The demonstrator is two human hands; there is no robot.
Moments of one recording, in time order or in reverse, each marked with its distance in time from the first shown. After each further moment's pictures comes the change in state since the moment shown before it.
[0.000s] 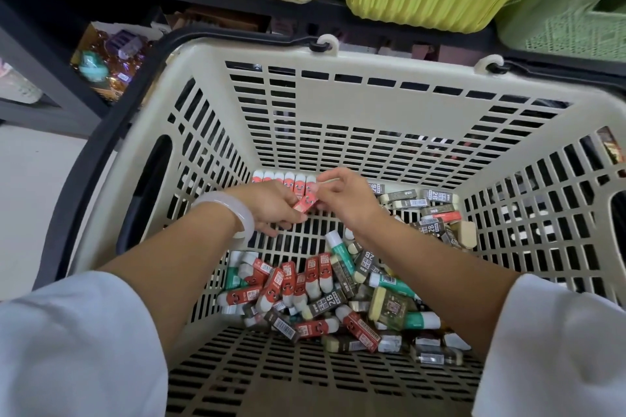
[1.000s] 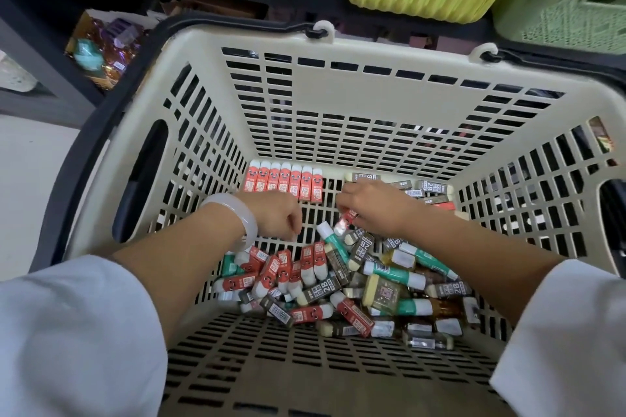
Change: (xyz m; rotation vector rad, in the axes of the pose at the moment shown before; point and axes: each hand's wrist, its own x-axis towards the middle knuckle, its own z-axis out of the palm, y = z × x) left_hand -0.011 0.000 0.017 0.681 -0.094 0.214; right_hand -0.001 0.013 -0.058 -1.540 -0.407 -0.608
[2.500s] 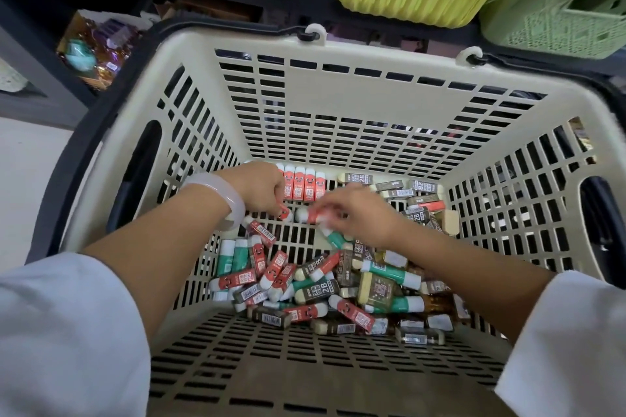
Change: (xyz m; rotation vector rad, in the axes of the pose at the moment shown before) left_hand -0.004 -0.006 -0.024 -0.021 0.214 -0.082; right_hand -0.008 -0.029 -0.007 0.550 0.140 0.175
